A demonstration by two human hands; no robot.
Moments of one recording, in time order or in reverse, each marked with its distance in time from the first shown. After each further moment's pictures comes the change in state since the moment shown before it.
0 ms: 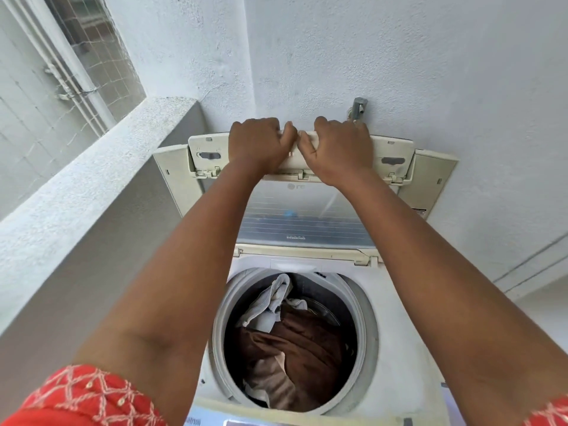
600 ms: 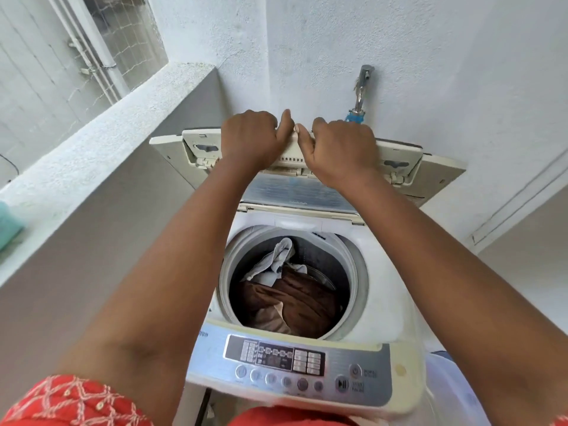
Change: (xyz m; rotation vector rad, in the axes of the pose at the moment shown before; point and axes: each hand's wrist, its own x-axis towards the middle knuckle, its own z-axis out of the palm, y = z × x) left_hand -0.111 0.015 -0.050 0.146 -0.001 -0.062; right_hand -0.099 -0.034 -0.068 -0.034 -0.069 -0.112
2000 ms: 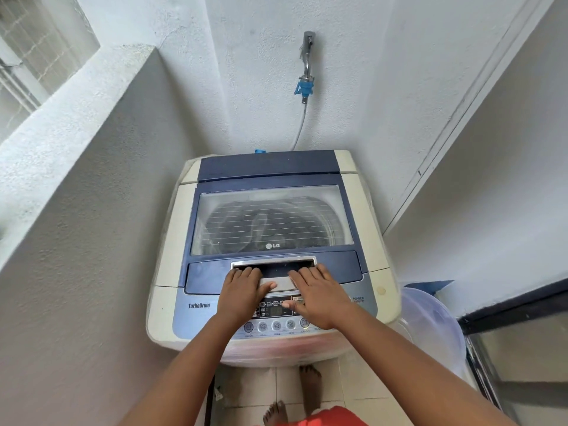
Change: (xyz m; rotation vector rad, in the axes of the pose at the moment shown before) left_hand -0.311 -0.038 0.121 -0.220 -0.573 0.225; right_hand -0.303 -0.081 0.063 0.271 -0.896 -0.010
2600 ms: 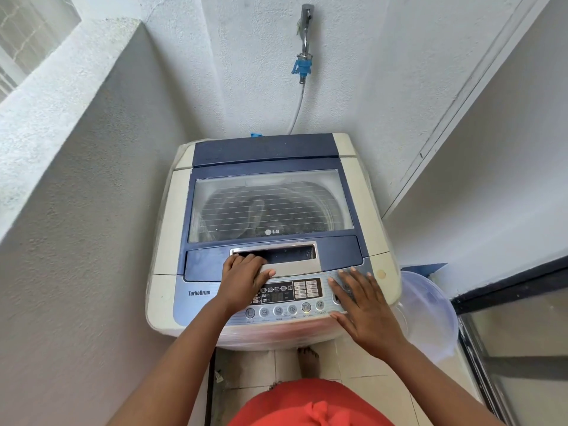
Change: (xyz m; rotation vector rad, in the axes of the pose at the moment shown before) left_hand -0.004 -0.008 0.000 -0.218 -0.044 0.061; right_hand -0.087 0.042 0.070 -0.037 0.367 0.096
